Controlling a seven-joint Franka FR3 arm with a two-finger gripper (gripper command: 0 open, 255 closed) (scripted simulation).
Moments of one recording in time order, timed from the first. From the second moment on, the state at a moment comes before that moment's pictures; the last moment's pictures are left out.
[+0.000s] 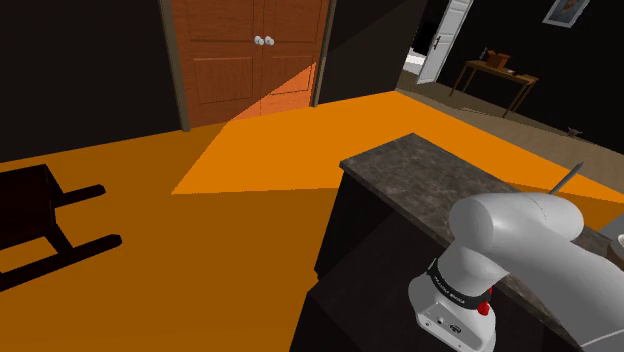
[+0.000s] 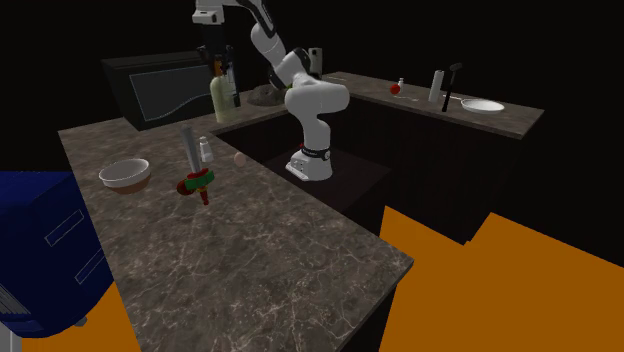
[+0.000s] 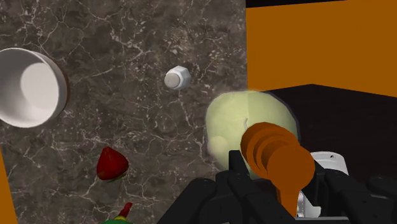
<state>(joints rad) -0.61 -1.59 -0.66 -2.09 -1.08 0.81 -1.35</state>
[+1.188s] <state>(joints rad) -0.72 -1.78 -0.80 -2.33 -1.20 0.89 -1.37</state>
